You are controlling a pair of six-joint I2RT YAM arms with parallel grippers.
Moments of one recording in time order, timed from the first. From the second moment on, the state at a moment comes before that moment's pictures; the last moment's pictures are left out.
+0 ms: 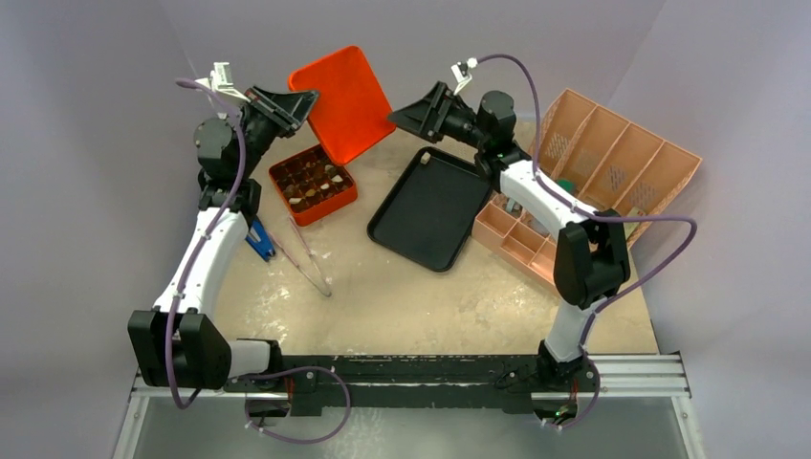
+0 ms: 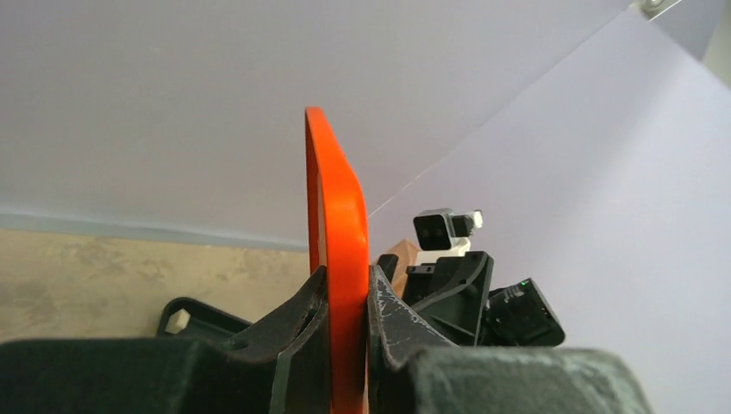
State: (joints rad) left arm -0.04 1.29 1.15 0.42 0.43 -0.96; right arm 0.41 1.81 1.46 0.44 -0.66 1.01
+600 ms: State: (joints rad) left arm -0.04 1.29 1.11 0.60 0.49 -1.14; right arm 0.41 1.84 1.56 0.38 -0.65 1.08
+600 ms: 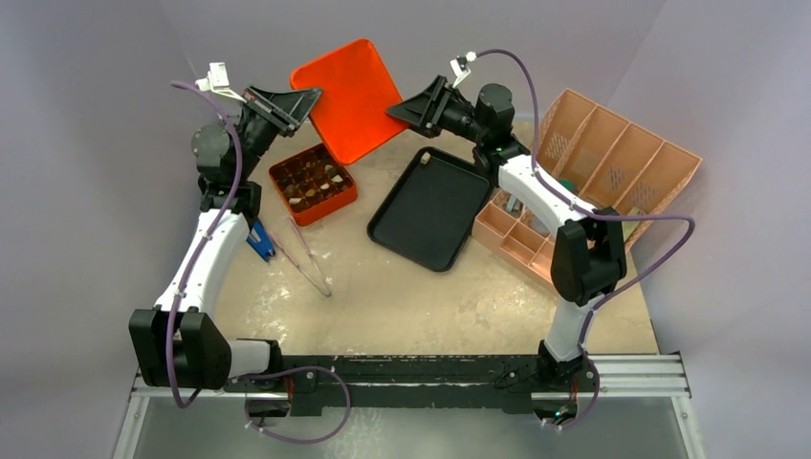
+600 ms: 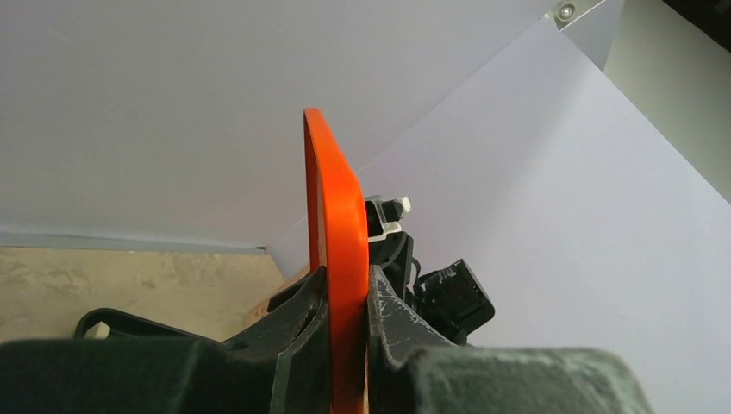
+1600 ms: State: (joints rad) left arm -0.03 1.35 1.50 -0.43 -0.41 -0.68; right arm 0.57 2.28 1.95 0.28 -0.41 1.10
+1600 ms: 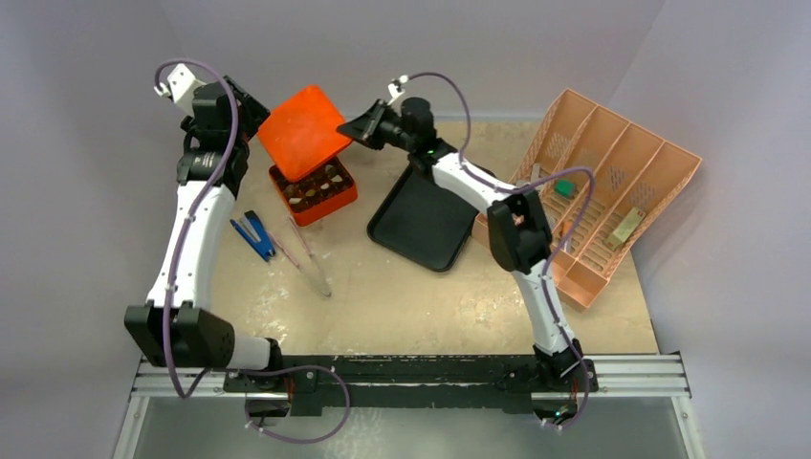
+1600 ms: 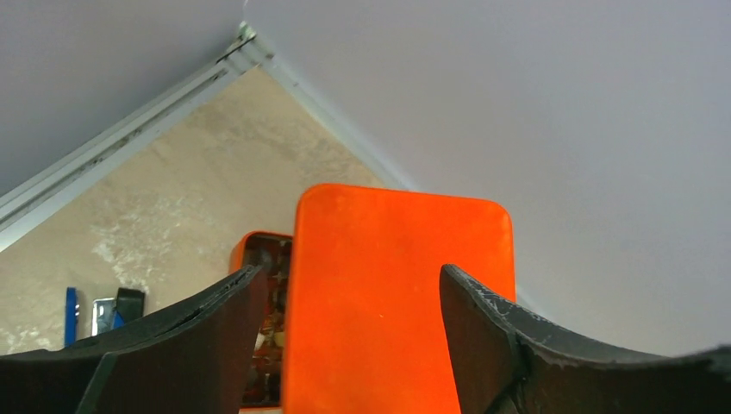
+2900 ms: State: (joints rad) left arm 0.19 1.86 1.25 -0.16 0.05 -0.70; right arm 0.64 2.55 2.09 0.12 -0.26 1.06
